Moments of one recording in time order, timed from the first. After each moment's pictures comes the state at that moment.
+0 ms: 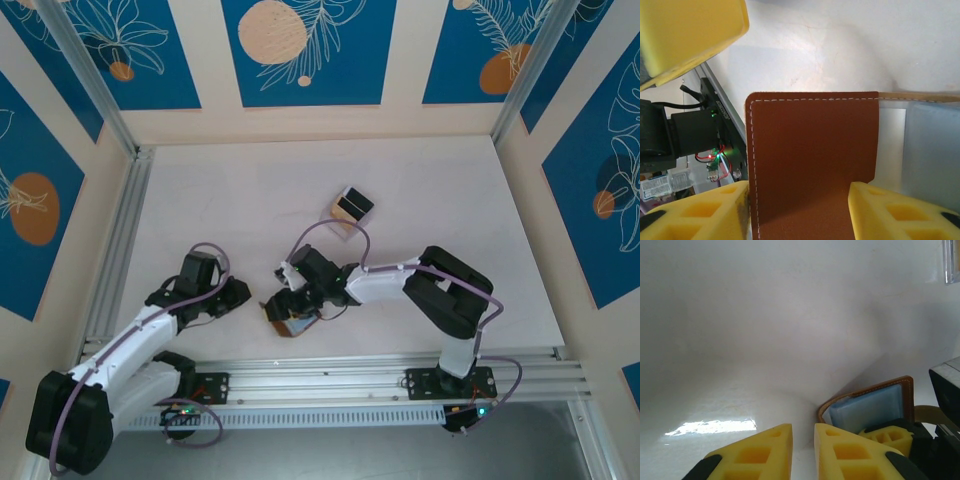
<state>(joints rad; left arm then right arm) -0.34 0.93 0.42 -0.43 0.33 -0.80 0.98 1.83 0.92 0.05 -0.62 0.79</state>
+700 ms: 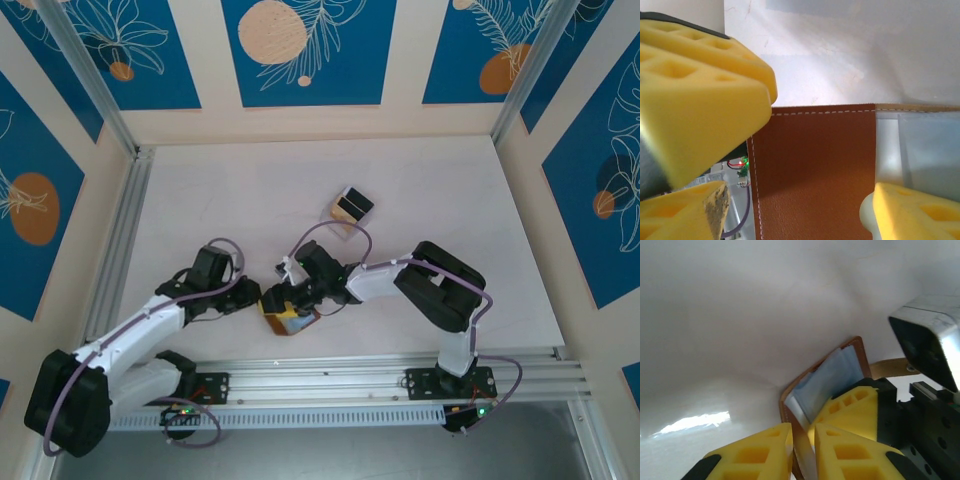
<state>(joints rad) -0.46 1.03 0.50 -0.44 0.34 -0.74 0.93 1.88 0.89 0.24 -0.73 0.91</state>
